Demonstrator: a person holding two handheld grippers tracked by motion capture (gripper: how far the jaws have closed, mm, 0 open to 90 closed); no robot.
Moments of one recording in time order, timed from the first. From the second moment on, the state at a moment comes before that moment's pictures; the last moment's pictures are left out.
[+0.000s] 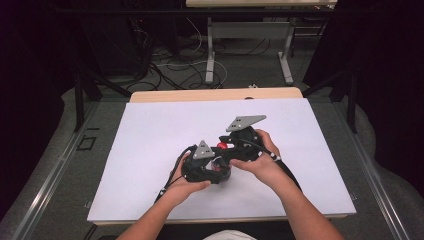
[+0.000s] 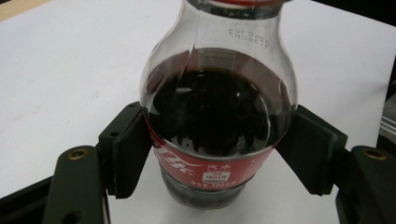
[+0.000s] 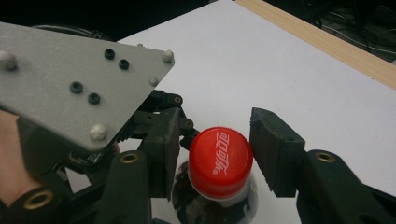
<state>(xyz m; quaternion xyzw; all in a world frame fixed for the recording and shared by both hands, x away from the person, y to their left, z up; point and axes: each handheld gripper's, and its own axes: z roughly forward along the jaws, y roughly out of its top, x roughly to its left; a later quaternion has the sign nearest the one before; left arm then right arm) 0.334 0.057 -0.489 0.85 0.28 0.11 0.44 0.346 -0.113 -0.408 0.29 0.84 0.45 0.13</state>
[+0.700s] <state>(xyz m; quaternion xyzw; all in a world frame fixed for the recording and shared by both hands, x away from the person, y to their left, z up) 0.333 0.058 -0.484 0.85 0.28 0.12 0.44 0.347 -0.104 -0.413 0.30 0.83 0.44 0.14</state>
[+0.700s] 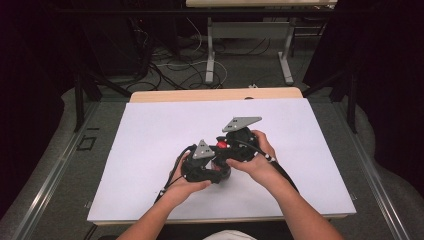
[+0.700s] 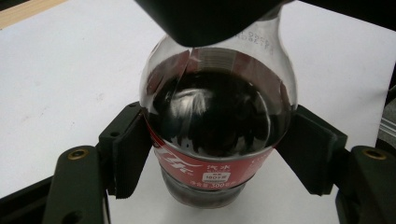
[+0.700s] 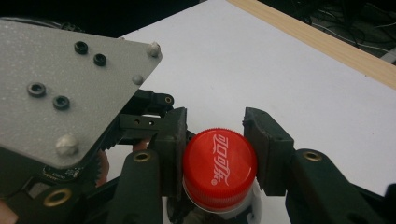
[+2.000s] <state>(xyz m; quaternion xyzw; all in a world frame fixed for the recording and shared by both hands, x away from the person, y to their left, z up) 0.329 0.058 -0.475 0.86 0.24 0.09 0.43 0.383 -0.119 -0.397 0.03 0.90 0.43 0.00</state>
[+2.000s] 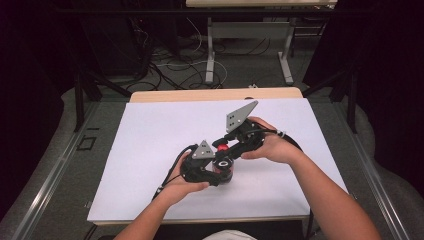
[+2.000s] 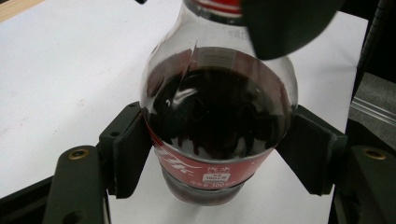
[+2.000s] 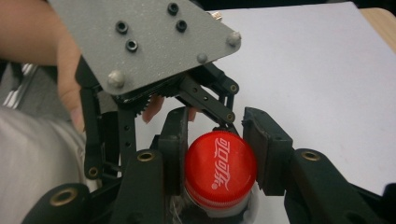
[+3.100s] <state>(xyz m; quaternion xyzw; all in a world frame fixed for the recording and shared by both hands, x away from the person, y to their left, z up) 0.333 0.063 -0.475 0.85 0.28 0.11 0.42 0.346 -0.103 -0.396 0.28 0.85 0.43 0.15</state>
